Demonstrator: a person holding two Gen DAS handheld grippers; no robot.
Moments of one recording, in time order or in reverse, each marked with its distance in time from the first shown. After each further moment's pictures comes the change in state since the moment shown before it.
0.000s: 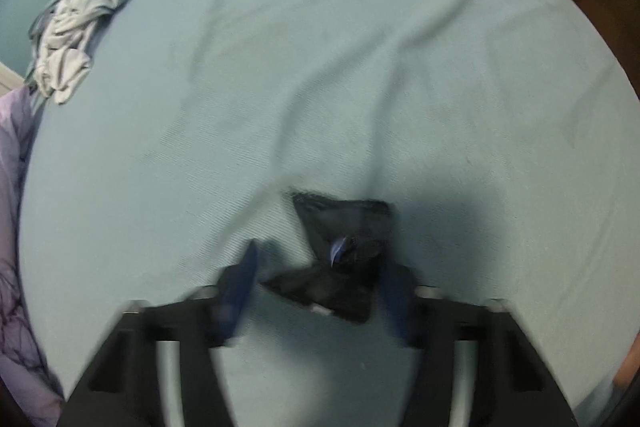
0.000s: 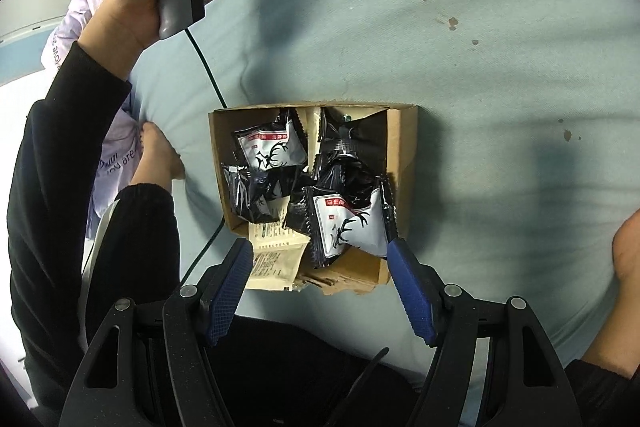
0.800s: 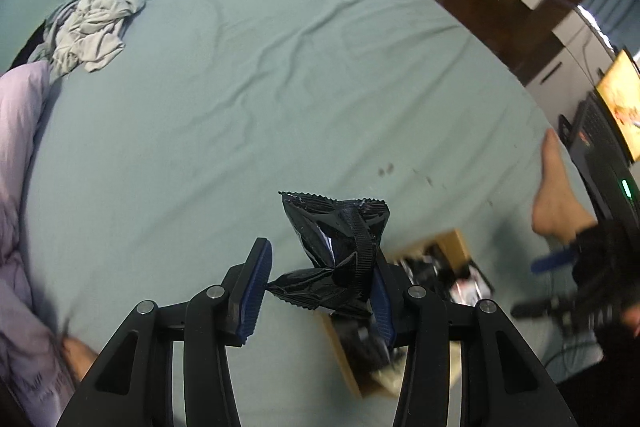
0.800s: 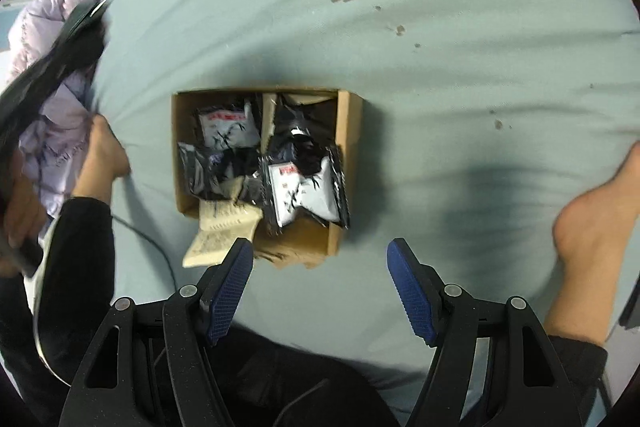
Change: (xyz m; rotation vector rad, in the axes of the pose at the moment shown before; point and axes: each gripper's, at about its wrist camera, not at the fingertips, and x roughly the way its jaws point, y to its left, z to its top) left arm -0.215 0.032 -0.215 0.078 -0.099 -0.242; right arm -0.017 0.031 -0.039 -0.019 -0.039 -0.255
